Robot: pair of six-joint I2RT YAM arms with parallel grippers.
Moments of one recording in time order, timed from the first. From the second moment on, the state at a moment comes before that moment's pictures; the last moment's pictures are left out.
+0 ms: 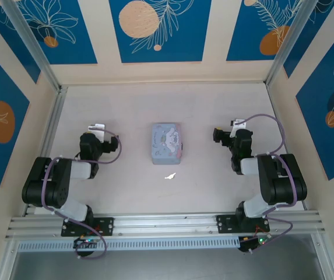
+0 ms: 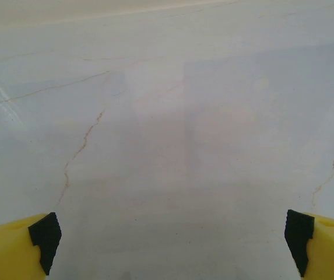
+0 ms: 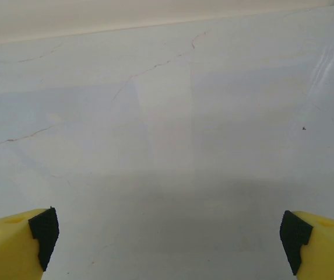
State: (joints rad) left arm -0.08 1.54 0.39 0.74 -0.01 0.06; right arm 0.04 1.53 0.40 0.74 0.03 0.11
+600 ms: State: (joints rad) left arm -0.08 1.54 0.39 0.74 0.00 0.06; right arm 0.04 1.53 0.40 0.74 0.03 0.11
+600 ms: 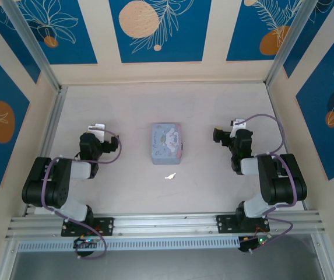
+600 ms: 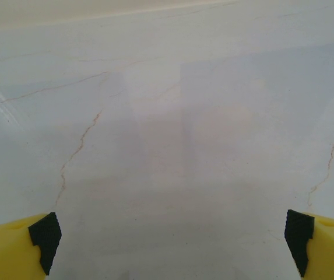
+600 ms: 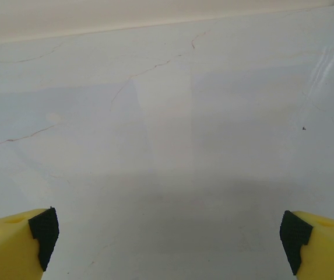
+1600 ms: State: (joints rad) left arm -0.08 1.33 0.77 0.11 0.04 -0.15; right arm -0.05 1.22 0.77 -0.08 -0.23 0.50
